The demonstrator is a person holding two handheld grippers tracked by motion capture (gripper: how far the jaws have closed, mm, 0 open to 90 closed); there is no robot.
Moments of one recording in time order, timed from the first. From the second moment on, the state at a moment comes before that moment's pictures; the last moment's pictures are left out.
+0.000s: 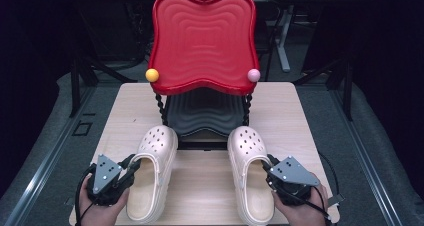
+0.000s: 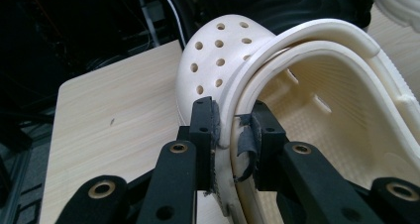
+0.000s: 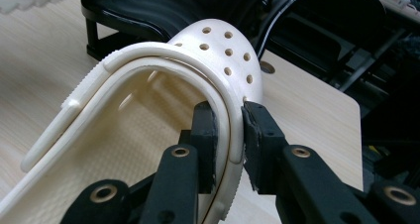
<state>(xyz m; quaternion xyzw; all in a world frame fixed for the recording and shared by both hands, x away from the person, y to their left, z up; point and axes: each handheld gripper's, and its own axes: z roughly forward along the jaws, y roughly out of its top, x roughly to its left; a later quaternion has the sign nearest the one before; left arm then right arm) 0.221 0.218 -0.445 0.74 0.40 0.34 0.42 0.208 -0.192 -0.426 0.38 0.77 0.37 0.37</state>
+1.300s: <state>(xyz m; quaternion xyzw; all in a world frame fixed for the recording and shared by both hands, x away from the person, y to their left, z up) 0.300 0.134 -0.432 0.74 0.37 0.38 0.41 0.291 -0.125 -0.413 0.35 0.76 0.37 0.40</state>
